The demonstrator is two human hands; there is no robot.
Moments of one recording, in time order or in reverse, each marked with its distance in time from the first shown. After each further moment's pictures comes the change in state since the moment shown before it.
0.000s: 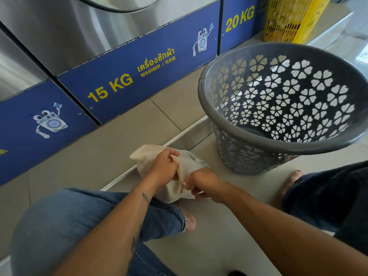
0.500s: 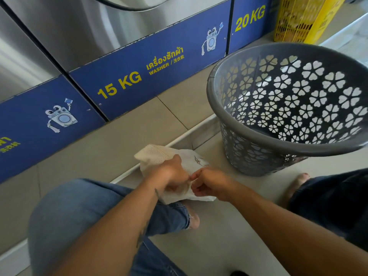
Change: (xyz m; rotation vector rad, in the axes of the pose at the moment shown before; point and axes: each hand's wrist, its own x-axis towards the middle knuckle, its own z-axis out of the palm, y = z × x) left_hand -0.010 0.016 -0.002 0.850 -0.162 -0.254; right_hand -0.008 -0.002 -0.002 0.100 -0.040 -0.031
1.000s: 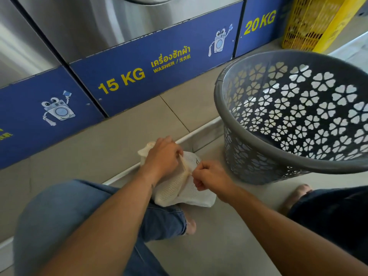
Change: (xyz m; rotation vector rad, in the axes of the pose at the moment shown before) left_hand 0.033 -0.017 -0.023 0.016 0.526 0.454; right_hand 0.017 -0.014 -0.002 -0.260 0.144 -0.235
